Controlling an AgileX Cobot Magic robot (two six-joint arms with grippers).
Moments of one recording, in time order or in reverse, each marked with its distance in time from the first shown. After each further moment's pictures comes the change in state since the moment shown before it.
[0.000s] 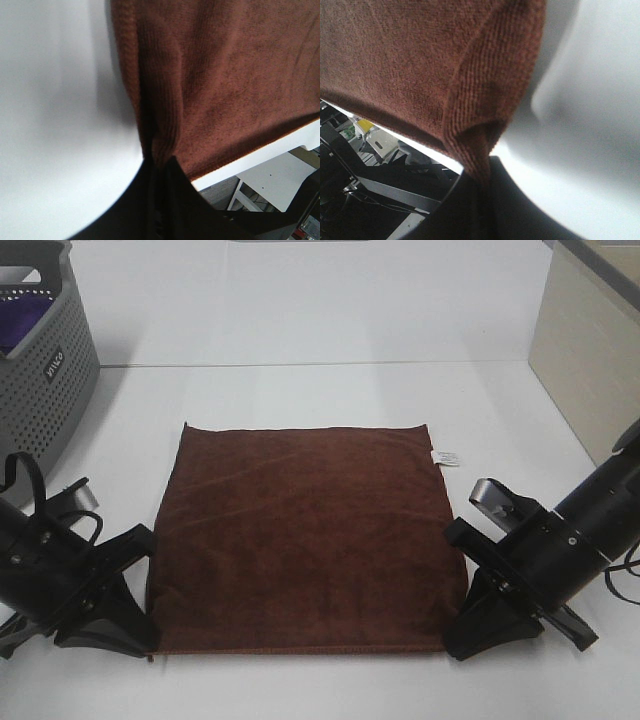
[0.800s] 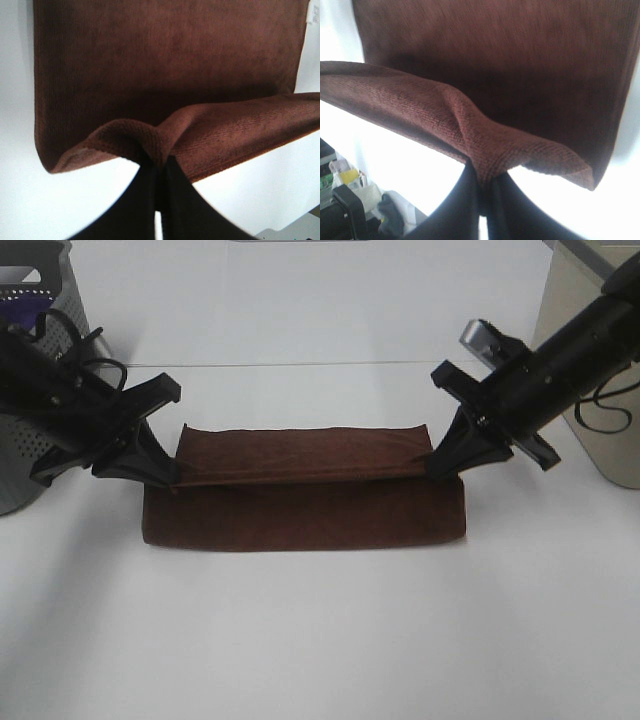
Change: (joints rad) left arm 0.000 0.043 -0.462 0.221 0.020 -0.240; right arm 0.001 0.005 -0.522 -0.108 0.109 0.141
